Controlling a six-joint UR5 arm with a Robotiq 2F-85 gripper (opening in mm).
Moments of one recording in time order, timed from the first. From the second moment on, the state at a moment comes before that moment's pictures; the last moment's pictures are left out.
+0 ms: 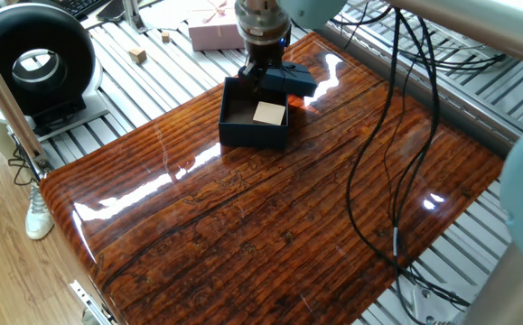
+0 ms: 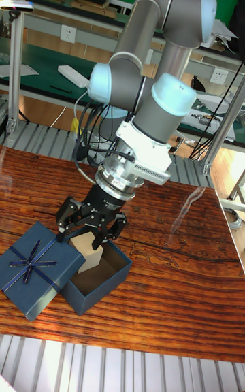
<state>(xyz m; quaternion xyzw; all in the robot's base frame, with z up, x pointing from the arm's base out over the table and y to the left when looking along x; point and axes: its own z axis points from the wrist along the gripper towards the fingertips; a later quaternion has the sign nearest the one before) 0.621 -0.069 0.082 -0.11 0.98 -0.16 0.07</state>
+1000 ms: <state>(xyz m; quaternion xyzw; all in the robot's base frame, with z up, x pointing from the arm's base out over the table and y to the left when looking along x) 0.631 -0.093 0.068 -0.12 0.97 -0.20 0.08</state>
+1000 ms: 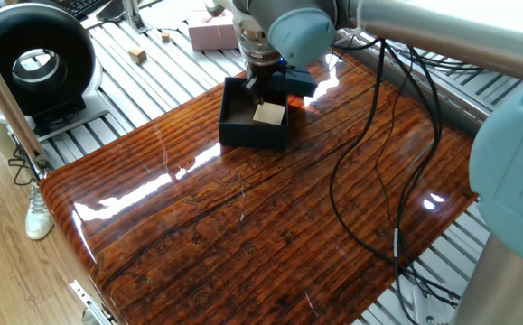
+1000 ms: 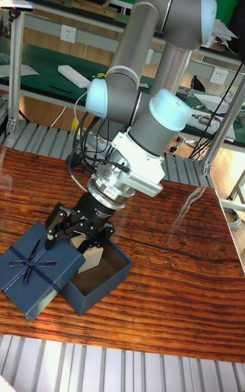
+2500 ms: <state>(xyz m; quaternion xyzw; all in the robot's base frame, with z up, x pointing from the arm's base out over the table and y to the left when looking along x) 0.607 -0.103 0.097 -0.11 0.96 -0.24 0.03</state>
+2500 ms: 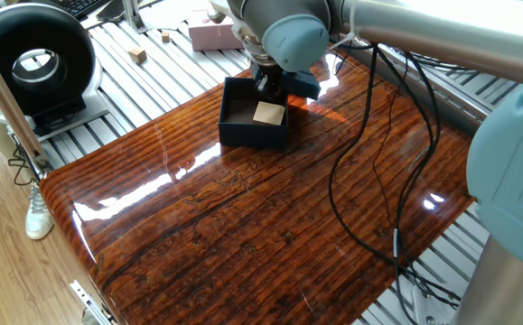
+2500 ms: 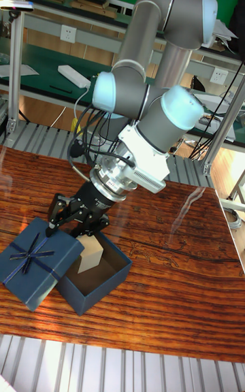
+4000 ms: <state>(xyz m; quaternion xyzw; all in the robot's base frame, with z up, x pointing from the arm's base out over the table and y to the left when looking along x) 0.634 -0.095 0.091 -0.11 0.96 -0.24 0.05</state>
